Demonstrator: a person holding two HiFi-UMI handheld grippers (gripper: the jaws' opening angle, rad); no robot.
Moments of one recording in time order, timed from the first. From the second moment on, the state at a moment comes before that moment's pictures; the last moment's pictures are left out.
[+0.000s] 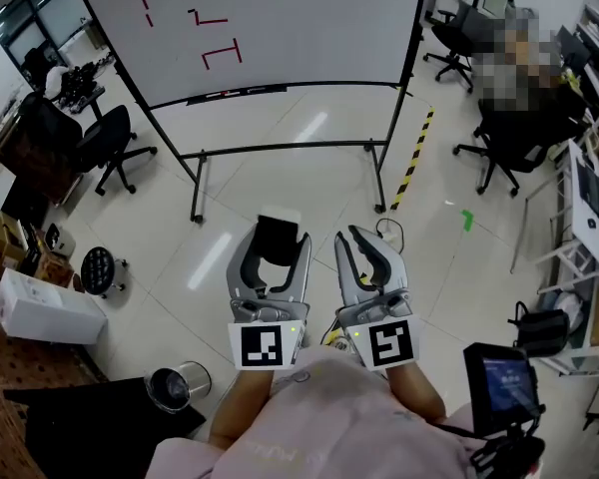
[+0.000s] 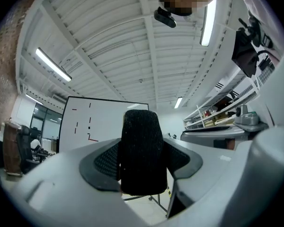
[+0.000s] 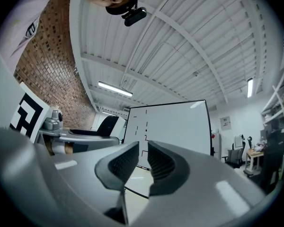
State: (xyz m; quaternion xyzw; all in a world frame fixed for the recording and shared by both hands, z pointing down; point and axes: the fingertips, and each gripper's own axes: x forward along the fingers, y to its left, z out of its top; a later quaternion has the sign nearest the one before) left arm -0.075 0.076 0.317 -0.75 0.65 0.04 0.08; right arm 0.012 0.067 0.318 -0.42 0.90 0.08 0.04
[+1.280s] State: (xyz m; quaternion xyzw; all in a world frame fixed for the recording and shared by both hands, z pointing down) left arm -0.177 -0.111 0.225 -0.70 0.69 0.15 0.11; right arm 0.023 -0.081 0.353 -0.44 0.89 0.10 0.03
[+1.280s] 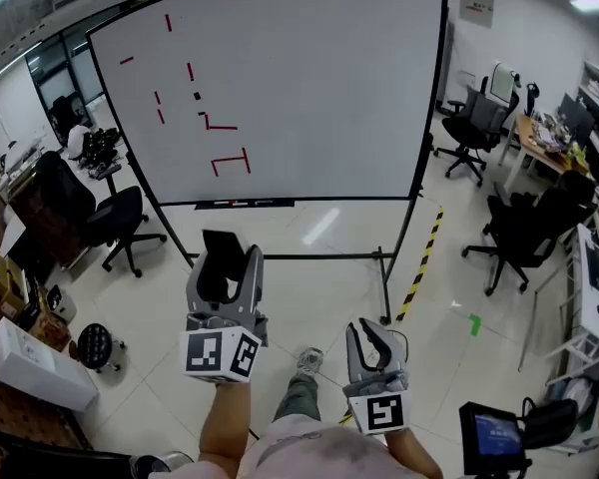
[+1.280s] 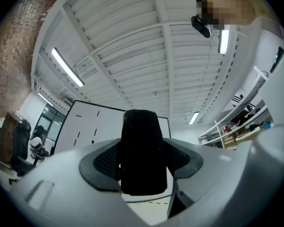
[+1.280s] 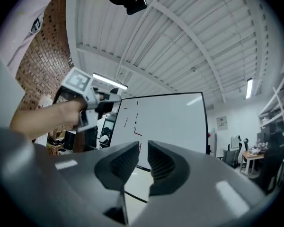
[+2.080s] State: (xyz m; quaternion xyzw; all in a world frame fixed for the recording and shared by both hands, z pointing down) left arm -0.262 -0.691 0.180 -0.71 0.68 0.02 0.18; right arm -0.048 -0.483 0.367 -0.54 0.83 0.09 -0.09
